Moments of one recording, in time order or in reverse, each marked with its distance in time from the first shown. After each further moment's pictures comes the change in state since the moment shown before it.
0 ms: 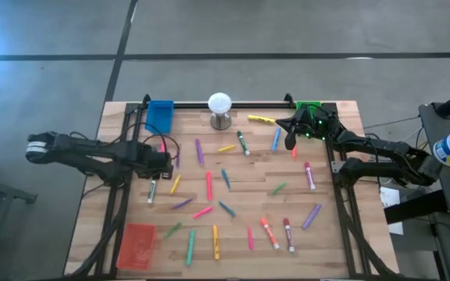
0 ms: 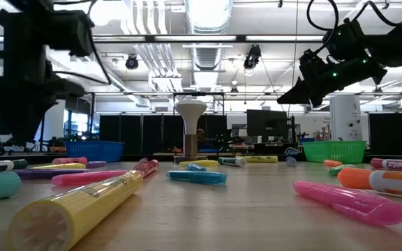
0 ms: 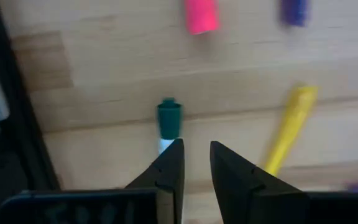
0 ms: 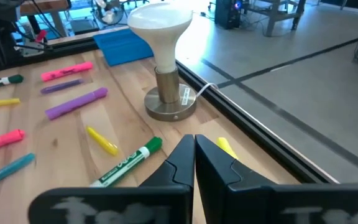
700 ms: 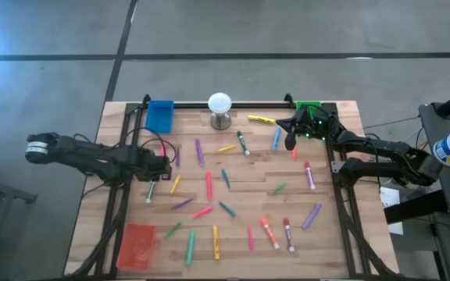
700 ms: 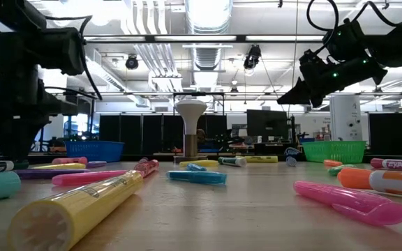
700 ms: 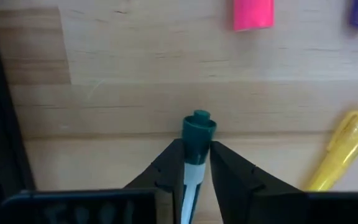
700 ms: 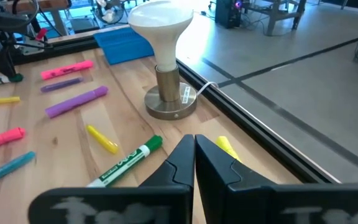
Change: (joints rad) left arm -0.001 -0.006 -0.143 0.132 0.001 -0.084; right arm 0.002 0.000 -0.002 0.001 0.000 -0.002
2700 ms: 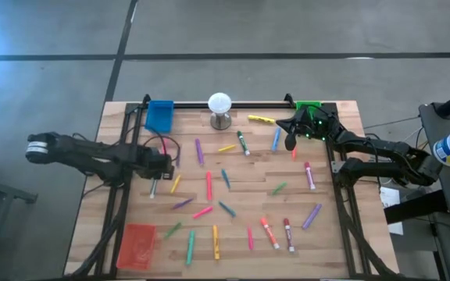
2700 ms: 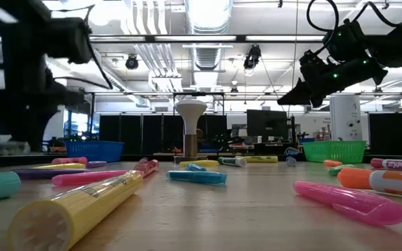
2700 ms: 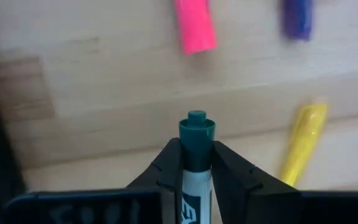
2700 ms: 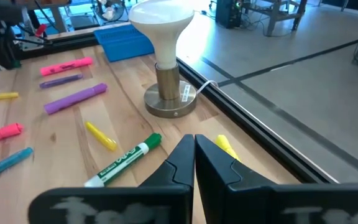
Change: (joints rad) left arm 0.001 0.007 0.091 -0.058 -0.053 0.142; right arm 0.000 0.001 -0.004 0.000 0.001 -0.017
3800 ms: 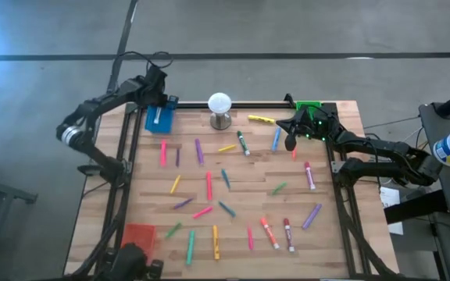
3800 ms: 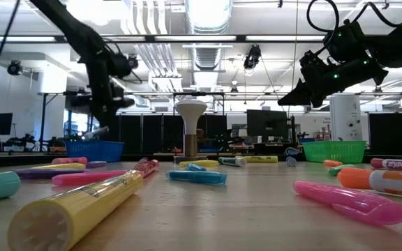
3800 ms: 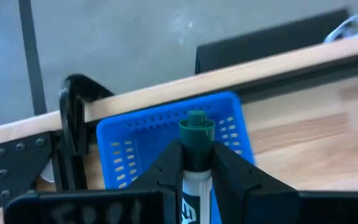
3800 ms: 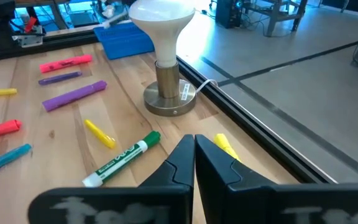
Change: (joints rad) left arm 1.001 0.477 0.527 0.332 -0.106 1.155; right arm 0.000 0.000 -0.004 0.000 0.000 -0.016
